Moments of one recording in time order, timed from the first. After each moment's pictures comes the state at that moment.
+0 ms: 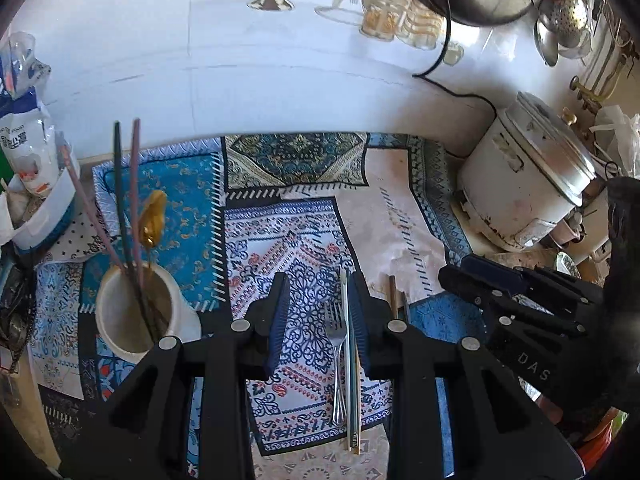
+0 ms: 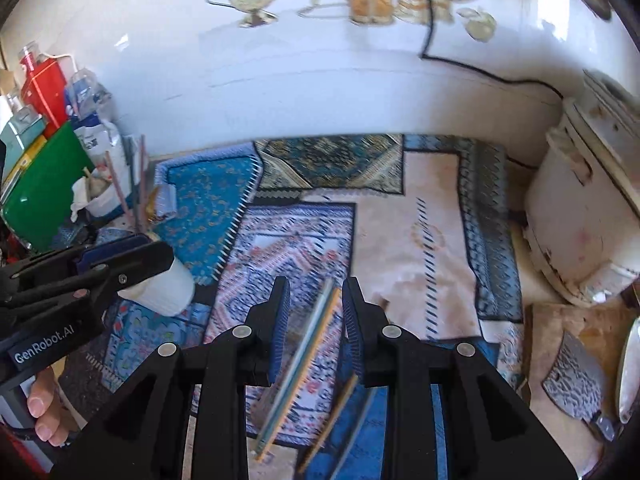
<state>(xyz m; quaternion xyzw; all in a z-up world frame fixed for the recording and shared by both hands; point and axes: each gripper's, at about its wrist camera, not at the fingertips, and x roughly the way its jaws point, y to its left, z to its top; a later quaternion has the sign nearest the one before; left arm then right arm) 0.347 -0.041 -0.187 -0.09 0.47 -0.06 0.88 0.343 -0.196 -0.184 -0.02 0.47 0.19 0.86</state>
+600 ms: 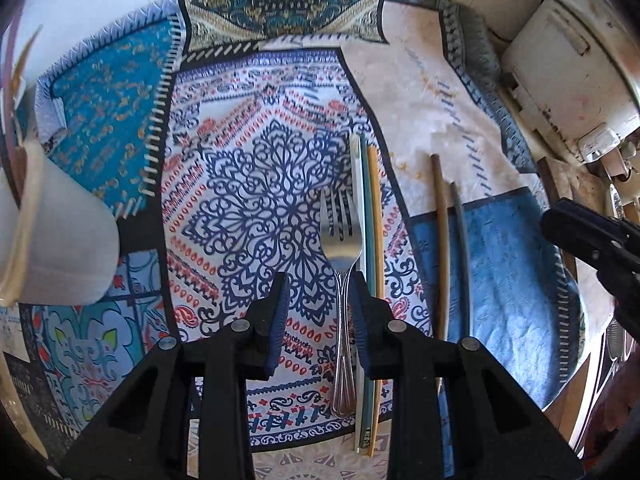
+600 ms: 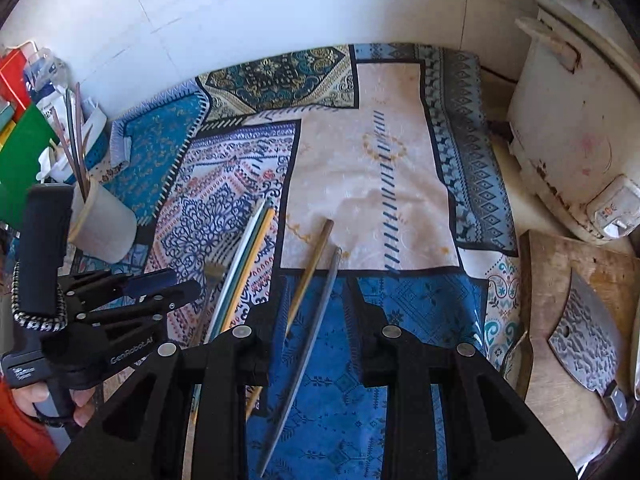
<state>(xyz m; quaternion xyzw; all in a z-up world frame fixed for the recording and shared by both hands) 0.359 -0.082 -0.321 -0.06 0.60 -0.05 0.79 0.343 -0.244 -0.247 -0.02 0.54 0.18 0.82</state>
